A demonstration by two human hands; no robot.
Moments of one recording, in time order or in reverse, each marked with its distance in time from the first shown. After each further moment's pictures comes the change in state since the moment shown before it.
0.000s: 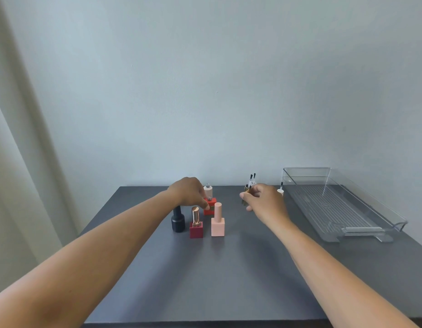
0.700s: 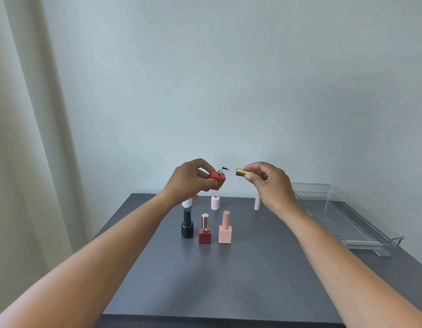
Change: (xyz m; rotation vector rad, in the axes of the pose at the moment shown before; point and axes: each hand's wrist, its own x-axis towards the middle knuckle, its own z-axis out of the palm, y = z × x) left_hand -0.084 0.023 -0.055 -0.715 0.329 0.162; right_hand -0.015 -0.079 -0.036 0.089 0.058 -0.372
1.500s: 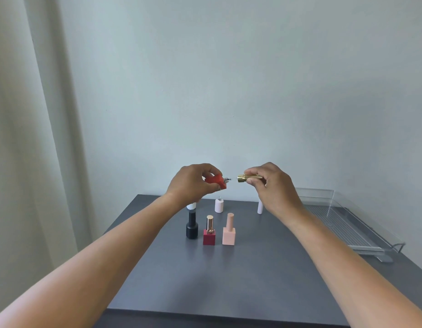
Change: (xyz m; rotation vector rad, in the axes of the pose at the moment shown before) left_hand -0.010 0.007 -0.003 0.235 0.126 0.060; right_hand -0.009 -0.021 -0.006 -0.264 -0.029 -0.181
